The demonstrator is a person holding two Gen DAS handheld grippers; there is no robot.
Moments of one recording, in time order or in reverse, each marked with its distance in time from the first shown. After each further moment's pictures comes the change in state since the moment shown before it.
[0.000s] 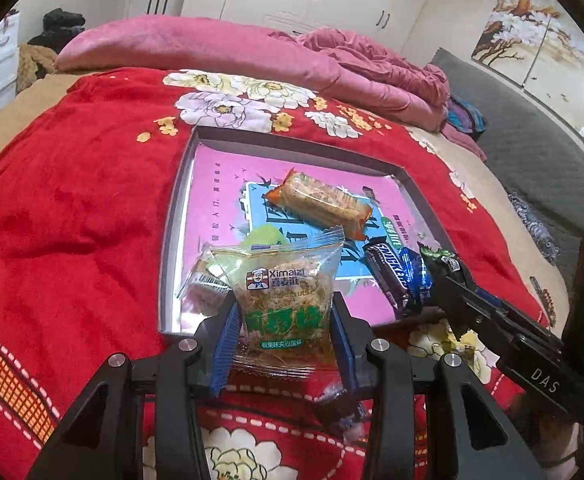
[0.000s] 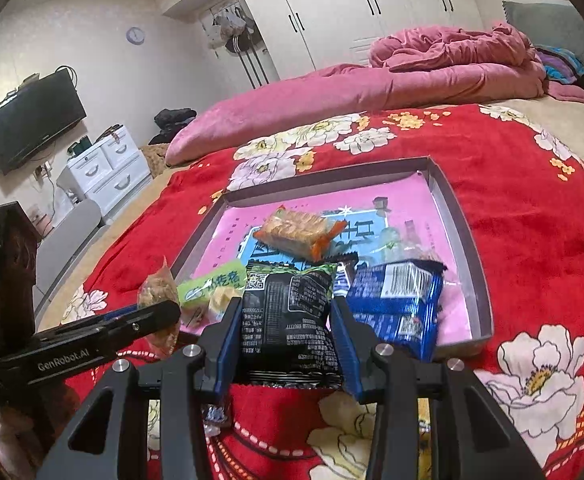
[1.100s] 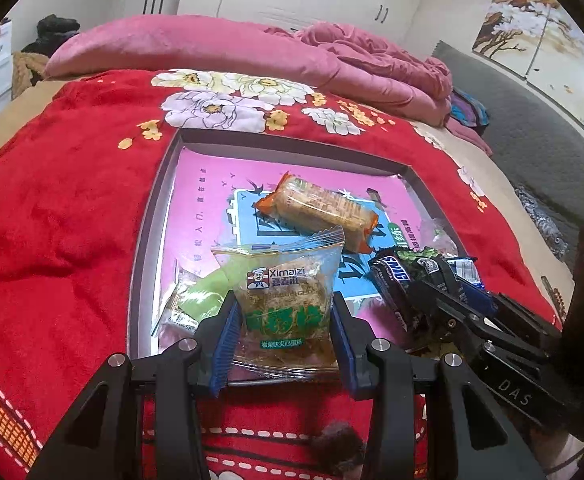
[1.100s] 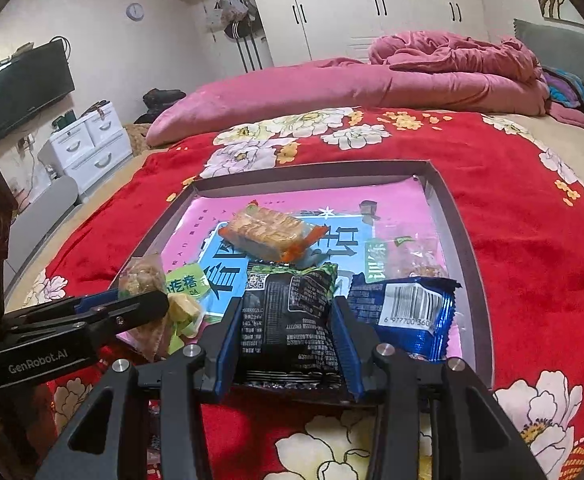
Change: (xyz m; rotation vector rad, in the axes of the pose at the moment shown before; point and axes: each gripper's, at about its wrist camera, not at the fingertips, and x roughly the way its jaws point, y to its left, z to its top) left arm 0.028 -0.009 0.014 0.019 0.006 0.019; right arm 0.037 -0.008 0.012 -0.078 0.034 -0.080
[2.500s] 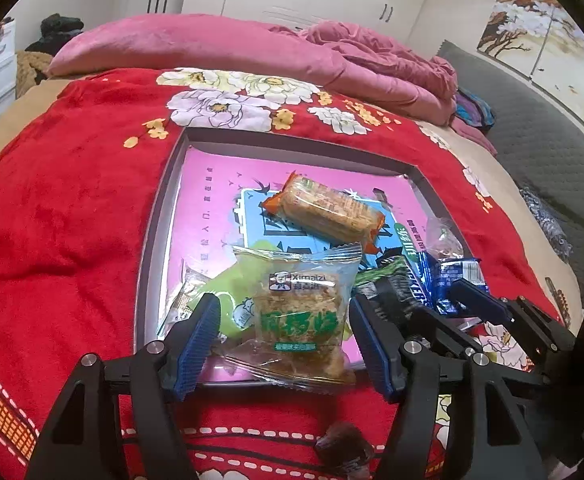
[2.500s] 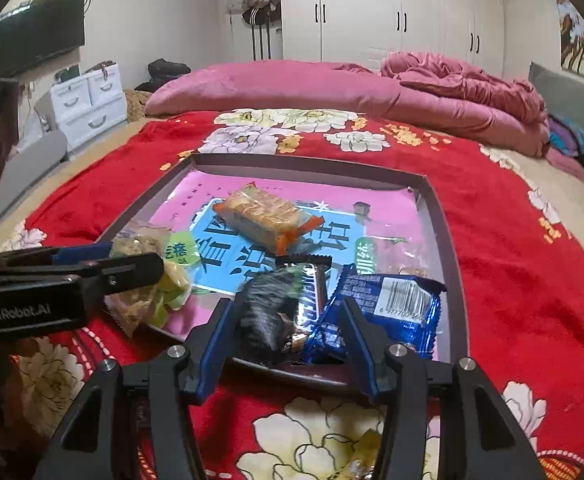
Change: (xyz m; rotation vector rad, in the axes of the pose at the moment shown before) left arm 0.001 0.002 0.001 -0.009 0.004 0.016; right arm -0.004 0.021 -0.010 -0.181 0.022 -0.127
